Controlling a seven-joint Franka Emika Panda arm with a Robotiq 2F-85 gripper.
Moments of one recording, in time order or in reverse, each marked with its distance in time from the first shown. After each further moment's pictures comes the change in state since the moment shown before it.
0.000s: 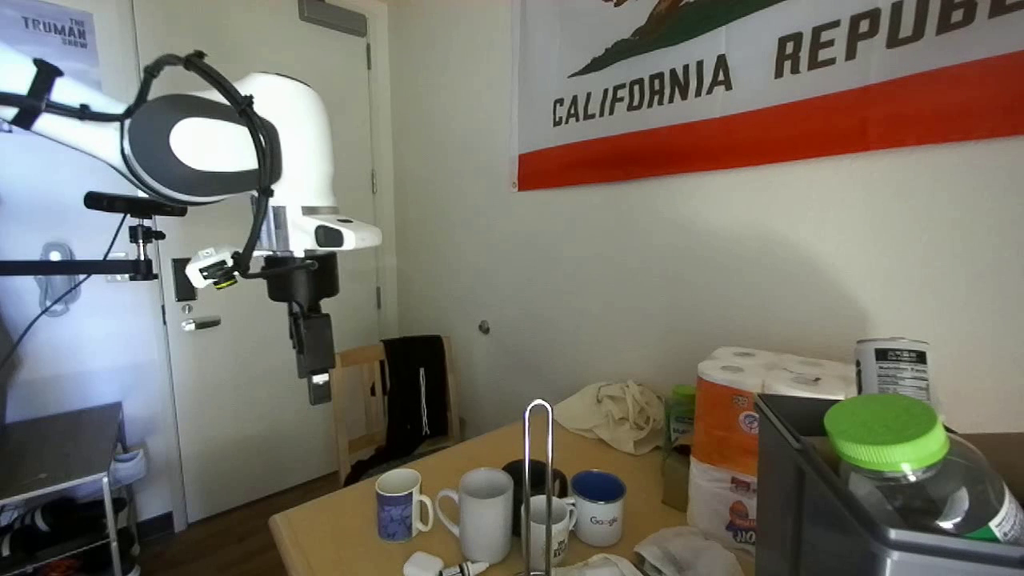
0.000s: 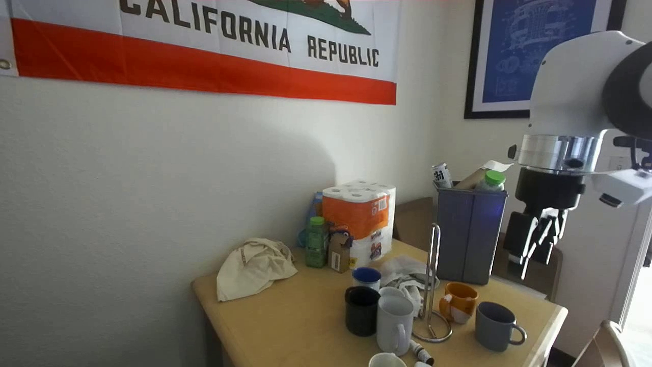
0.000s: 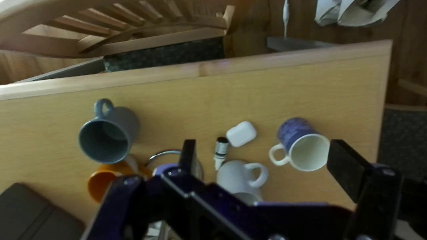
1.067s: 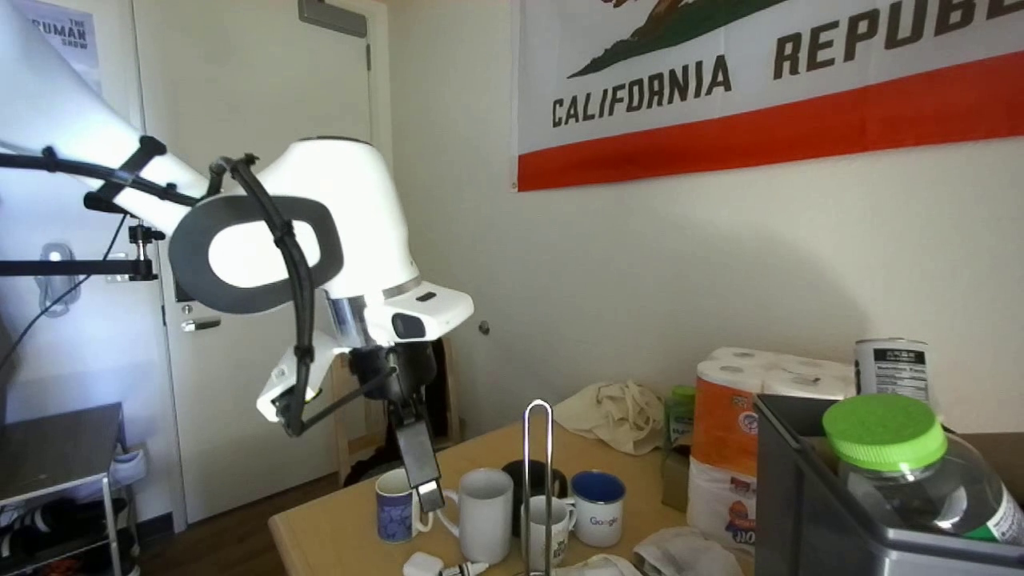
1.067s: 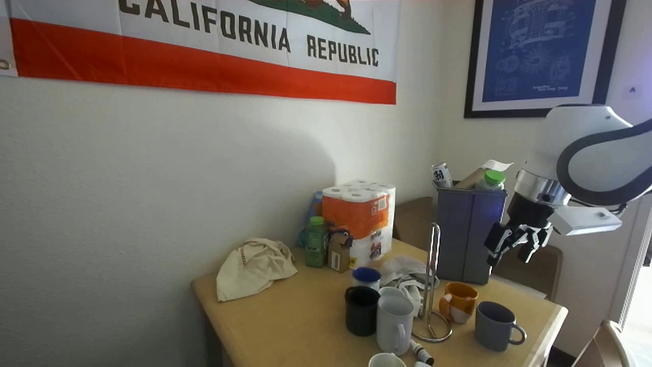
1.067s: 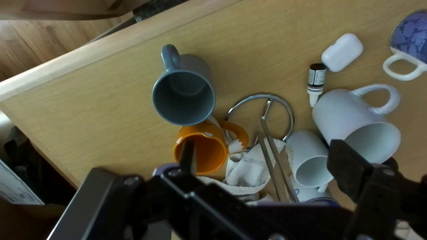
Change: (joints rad) arm -0.175 0.207 -0.154 -0.088 -0.128 0.473 0.014
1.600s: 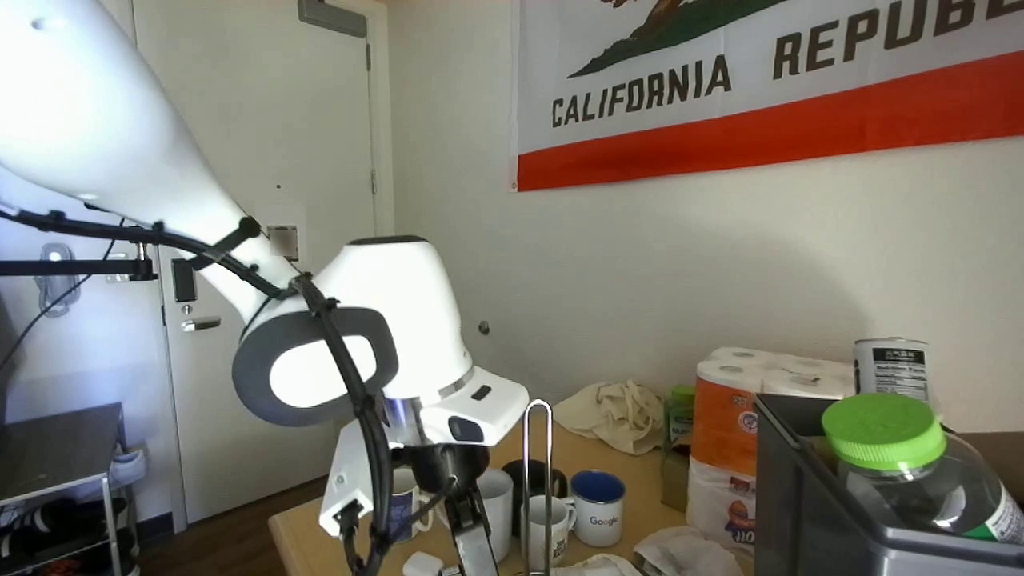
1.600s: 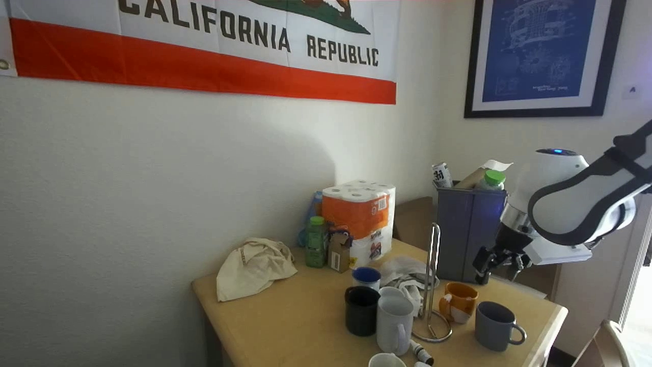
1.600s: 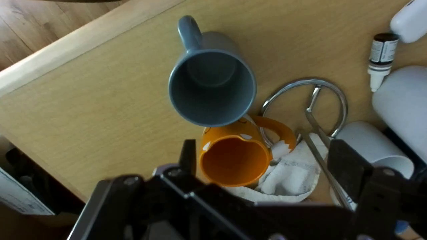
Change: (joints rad) arm -0.028 0.306 -0.068 0.044 -0.011 0.290 -0.019
